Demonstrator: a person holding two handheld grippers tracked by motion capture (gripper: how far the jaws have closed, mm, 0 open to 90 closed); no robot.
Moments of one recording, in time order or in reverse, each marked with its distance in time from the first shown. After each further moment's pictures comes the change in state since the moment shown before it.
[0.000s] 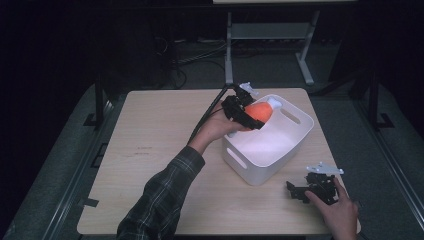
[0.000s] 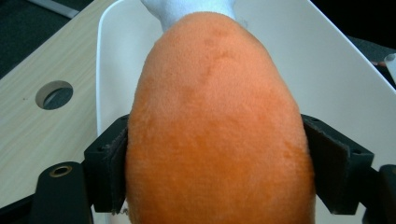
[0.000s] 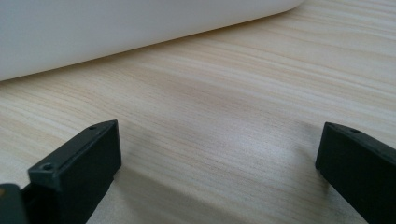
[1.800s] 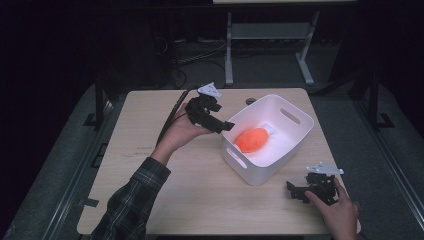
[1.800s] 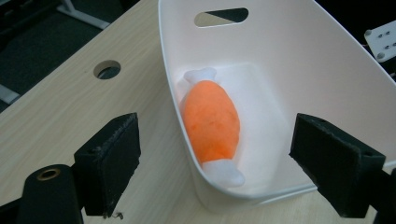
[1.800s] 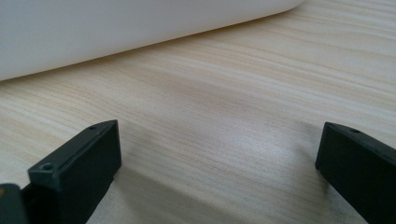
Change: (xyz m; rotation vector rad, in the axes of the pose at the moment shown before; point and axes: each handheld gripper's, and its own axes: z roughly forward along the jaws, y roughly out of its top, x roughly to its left) left arm 0.003 -0.055 -0.090 -0.071 0.083 -0.004; right arm 0.000 0.000 0.000 -0.001 0.000 0.000
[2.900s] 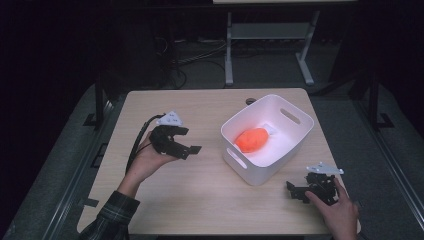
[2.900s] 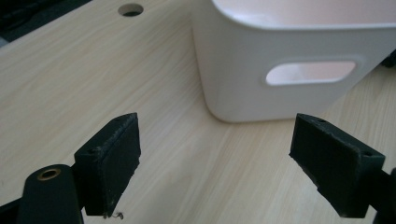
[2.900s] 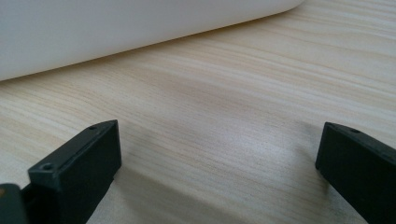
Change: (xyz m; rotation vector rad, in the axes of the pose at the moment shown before) left arm -0.007 -0.110 -0.048 -0.020 0.068 -0.096; right arm 0.000 0.000 0.000 0.001 0.000 0.004
